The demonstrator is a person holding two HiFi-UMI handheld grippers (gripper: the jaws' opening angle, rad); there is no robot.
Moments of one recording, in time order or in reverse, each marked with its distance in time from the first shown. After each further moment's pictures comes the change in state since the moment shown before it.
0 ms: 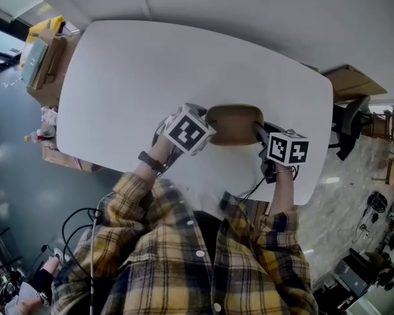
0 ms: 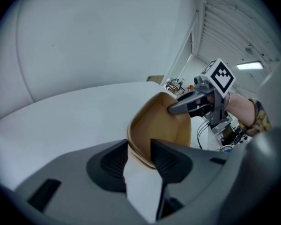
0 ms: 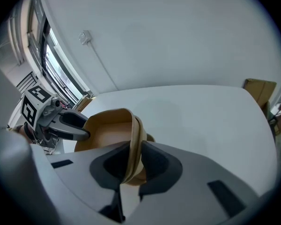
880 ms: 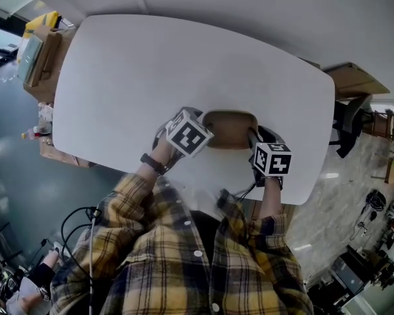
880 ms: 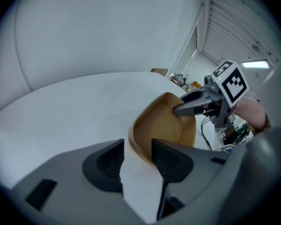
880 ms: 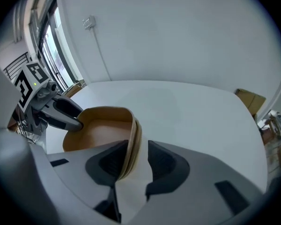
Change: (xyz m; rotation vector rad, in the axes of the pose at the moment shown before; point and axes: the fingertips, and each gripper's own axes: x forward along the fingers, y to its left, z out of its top) left arm 0.043 -0.004 -0.030 -0.040 0.058 -0.003; right arm 0.020 -0.024 -0.040 -0.098 0.009 -0.158
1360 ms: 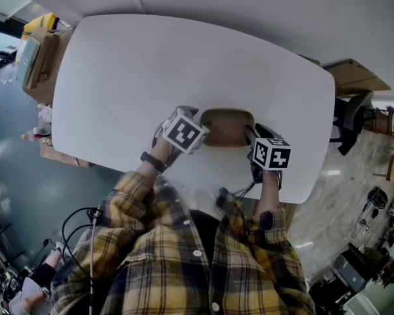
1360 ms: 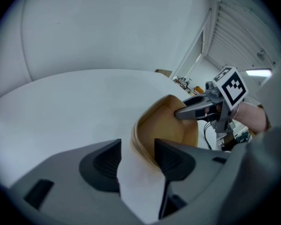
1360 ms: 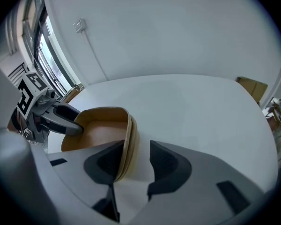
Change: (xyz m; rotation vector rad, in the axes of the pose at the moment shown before) left arm 0.013 0.012 -0.005 -0.062 0.000 0.011; right arm 0.016 -0.008 -0.009 0.082 0.017 0.040
